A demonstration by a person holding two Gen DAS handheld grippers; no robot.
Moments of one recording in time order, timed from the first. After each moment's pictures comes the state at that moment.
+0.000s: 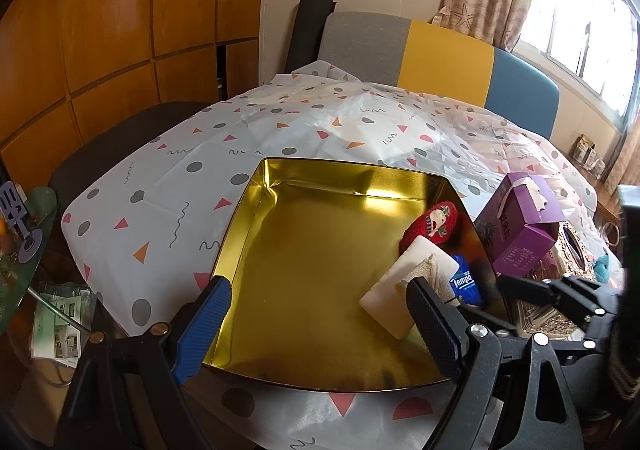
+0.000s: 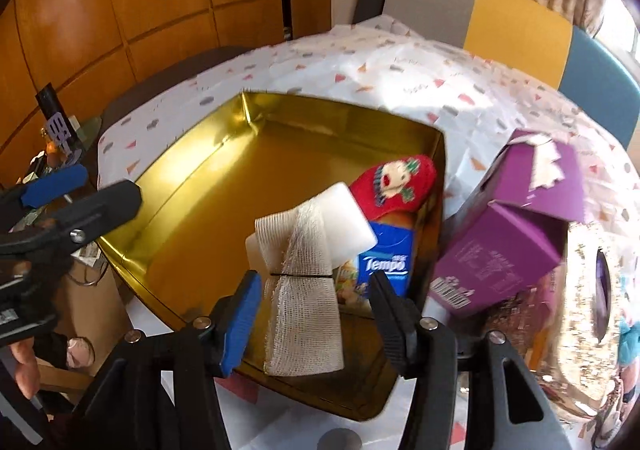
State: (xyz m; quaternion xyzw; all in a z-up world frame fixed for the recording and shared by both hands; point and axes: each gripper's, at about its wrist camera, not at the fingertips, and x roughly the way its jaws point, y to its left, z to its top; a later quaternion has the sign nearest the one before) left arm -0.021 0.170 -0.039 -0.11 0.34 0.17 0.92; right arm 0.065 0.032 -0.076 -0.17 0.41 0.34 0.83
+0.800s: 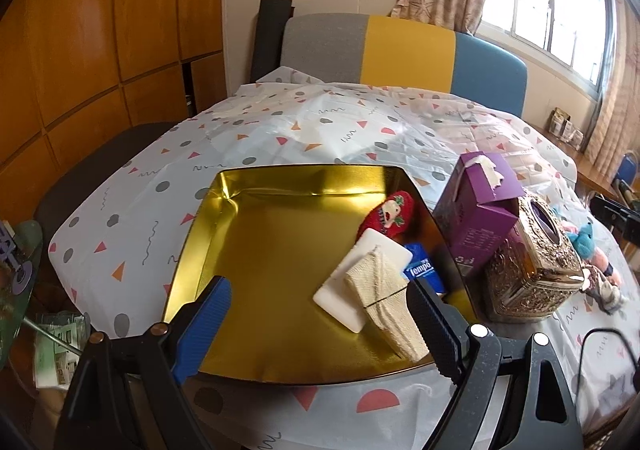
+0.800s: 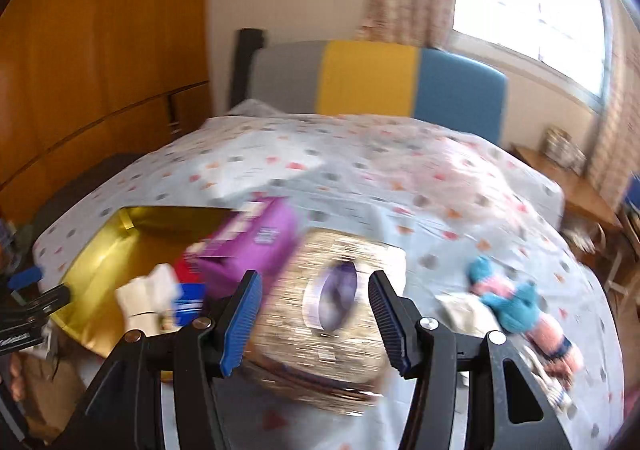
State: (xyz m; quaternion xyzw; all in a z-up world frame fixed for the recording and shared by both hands) left arm -0.014 0.125 -0.029 -0.07 0.34 0.13 0.93; right arm 0.095 -0.151 0.005 -0.05 0.32 0.15 0.93
